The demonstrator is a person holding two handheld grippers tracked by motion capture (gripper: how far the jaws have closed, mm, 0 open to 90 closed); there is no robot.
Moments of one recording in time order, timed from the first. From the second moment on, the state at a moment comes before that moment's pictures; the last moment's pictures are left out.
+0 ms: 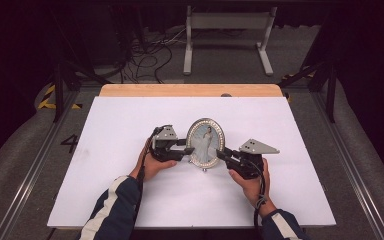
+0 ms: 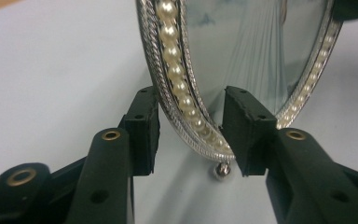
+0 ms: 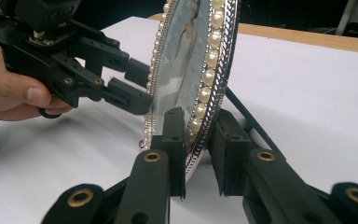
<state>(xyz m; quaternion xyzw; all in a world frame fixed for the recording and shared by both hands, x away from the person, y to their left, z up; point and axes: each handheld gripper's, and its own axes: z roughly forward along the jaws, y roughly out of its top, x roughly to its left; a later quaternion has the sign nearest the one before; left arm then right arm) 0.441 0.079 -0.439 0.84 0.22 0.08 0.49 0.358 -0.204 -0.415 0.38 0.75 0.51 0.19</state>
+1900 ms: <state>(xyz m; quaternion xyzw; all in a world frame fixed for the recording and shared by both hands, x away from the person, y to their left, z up) 0.426 0.090 -0.424 0.83 0.23 0.12 0.49 0.366 -0.198 -0.410 0.40 0.75 0.50 0.21</state>
